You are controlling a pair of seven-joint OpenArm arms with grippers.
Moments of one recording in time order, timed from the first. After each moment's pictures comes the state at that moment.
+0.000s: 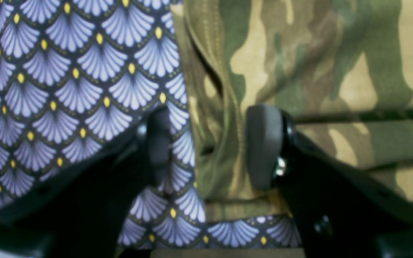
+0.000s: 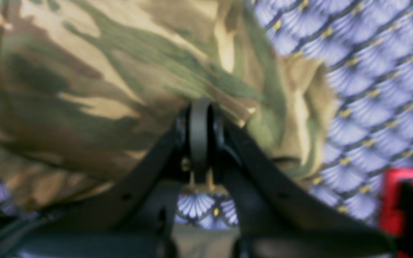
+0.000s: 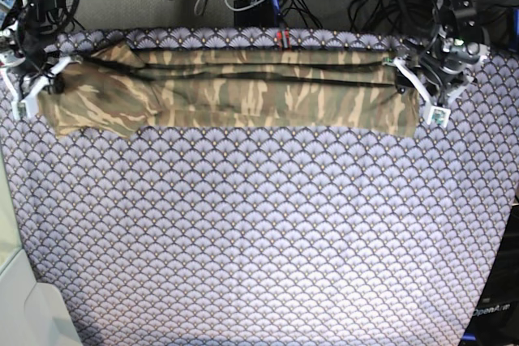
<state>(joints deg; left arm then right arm) 16.0 -9.7 -21.9 96.2 -5.8 -25.5 47.4 -15.2 13.6 40.0 91.7 17.4 40.0 -51.6</state>
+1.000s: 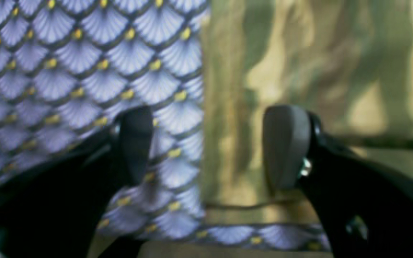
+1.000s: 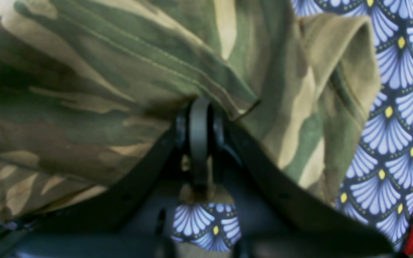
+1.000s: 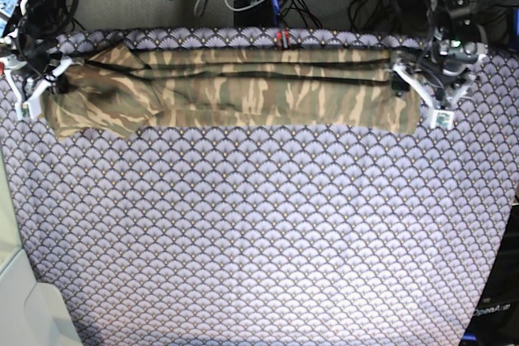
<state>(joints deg) 14.8 -5.2 -24.4 98.9 -3.7 -25.2 49.8 -13.9 15.6 37.7 86.2 17.0 39.9 -47.8</state>
